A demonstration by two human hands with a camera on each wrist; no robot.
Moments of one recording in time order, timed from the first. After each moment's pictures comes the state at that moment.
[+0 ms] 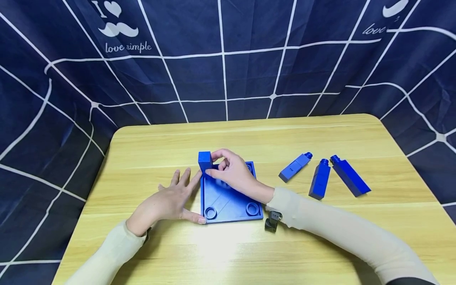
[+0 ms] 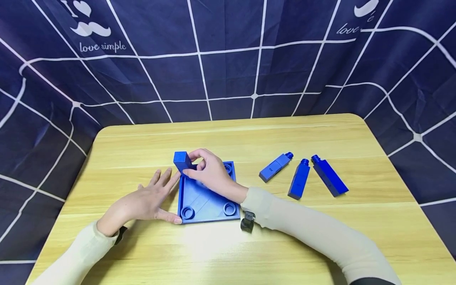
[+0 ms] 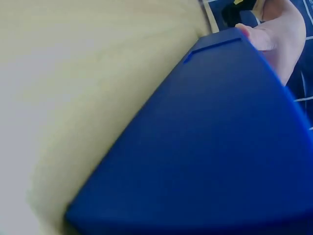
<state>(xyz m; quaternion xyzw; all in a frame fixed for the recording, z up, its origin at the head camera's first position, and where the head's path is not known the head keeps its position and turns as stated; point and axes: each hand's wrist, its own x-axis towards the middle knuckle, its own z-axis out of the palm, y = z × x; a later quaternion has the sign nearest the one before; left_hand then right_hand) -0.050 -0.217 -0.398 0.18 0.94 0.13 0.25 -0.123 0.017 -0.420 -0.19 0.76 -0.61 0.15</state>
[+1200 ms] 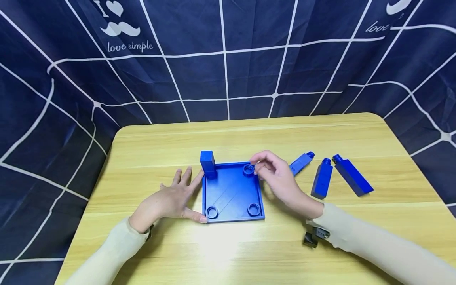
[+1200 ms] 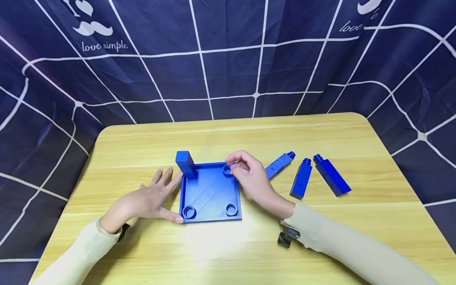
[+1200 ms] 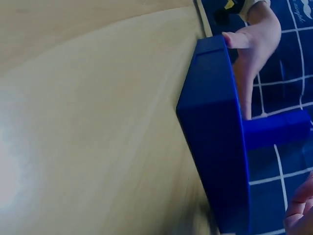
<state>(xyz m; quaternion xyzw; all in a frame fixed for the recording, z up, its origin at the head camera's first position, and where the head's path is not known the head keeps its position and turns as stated) -0.053 -0.215 -0.396 0.17 0.94 0.11 0.28 -0.100 0.106 -0.406 -0.17 0.72 -0.67 0.05</state>
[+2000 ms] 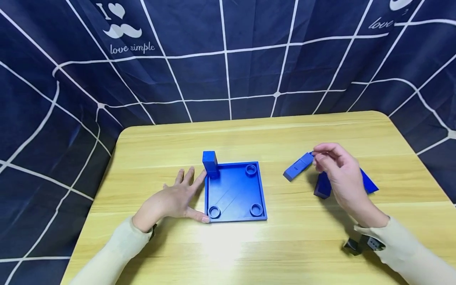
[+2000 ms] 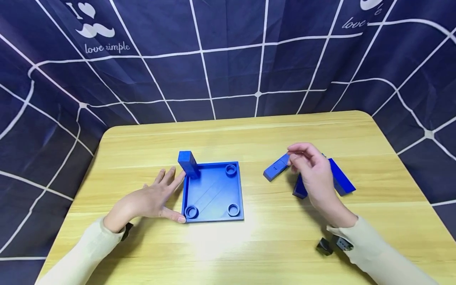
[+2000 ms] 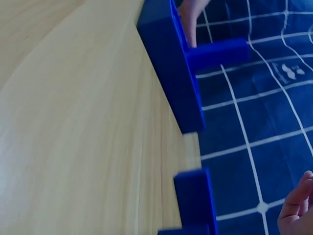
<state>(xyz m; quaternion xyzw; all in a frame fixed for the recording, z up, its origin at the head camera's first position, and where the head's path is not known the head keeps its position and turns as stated) -0.052 -0.214 -0.395 0.16 0.94 0.11 0.28 -0.098 0.212 -0.386 -0.09 0.62 -0.78 -0.06</state>
